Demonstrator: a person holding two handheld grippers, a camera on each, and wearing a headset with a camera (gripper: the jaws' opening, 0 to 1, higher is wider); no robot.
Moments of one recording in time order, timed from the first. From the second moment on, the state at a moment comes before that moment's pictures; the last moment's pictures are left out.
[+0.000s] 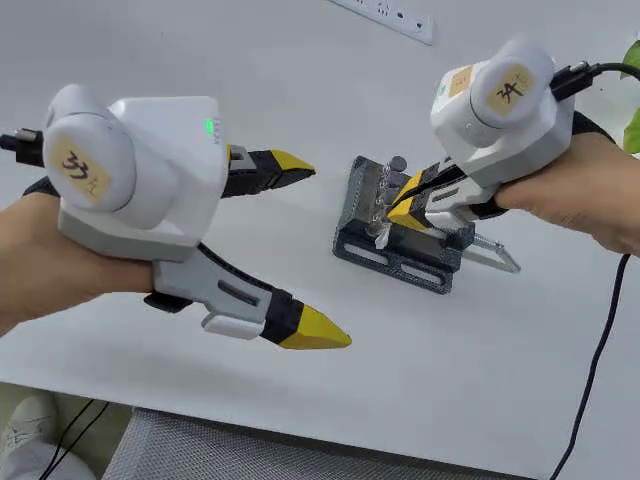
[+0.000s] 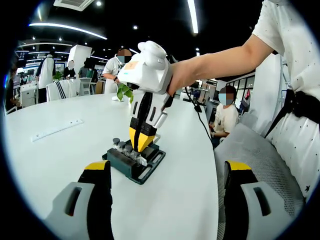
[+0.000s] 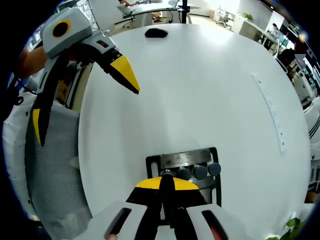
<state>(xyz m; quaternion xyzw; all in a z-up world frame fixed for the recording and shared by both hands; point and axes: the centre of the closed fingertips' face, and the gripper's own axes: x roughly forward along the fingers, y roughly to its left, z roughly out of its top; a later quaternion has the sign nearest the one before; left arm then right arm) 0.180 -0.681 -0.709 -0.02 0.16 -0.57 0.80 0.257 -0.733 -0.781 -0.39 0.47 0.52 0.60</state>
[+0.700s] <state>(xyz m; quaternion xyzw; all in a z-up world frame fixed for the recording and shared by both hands) 0.180 -0.683 -0.707 -0.02 0.16 -0.57 0.80 0.256 -0.733 -0.781 -0.40 0.49 0.53 0.57</state>
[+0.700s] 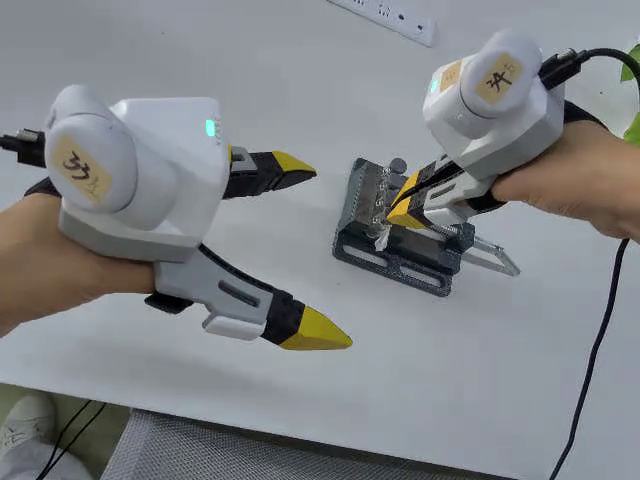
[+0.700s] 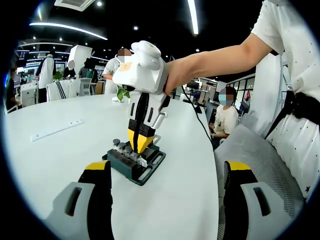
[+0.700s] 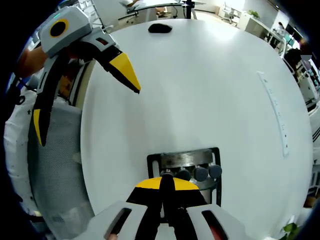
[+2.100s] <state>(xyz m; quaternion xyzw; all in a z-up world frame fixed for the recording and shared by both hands) 0.183 -0.680 -0.704 -0.01 0.16 -0.57 0.81 0.256 -0.734 -0.780 -0.39 0.48 0.53 0.58</state>
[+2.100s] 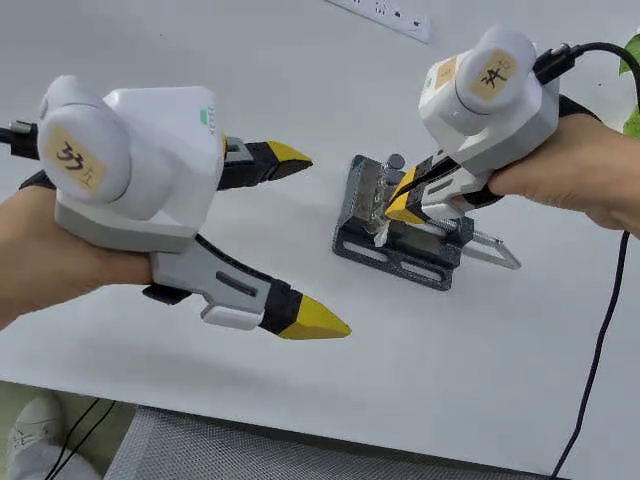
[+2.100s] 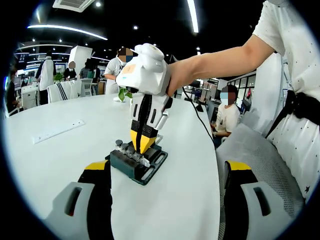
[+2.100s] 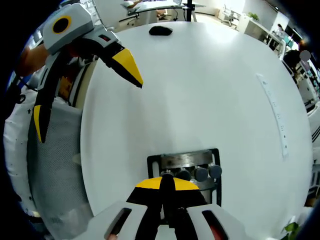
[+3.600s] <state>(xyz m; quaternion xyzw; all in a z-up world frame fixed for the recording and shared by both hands) 0.202 -0.662 -0.695 0.04 0.16 -0.55 0.82 0.232 -0.807 -0.719 -0.21 0.38 0.49 0.75</state>
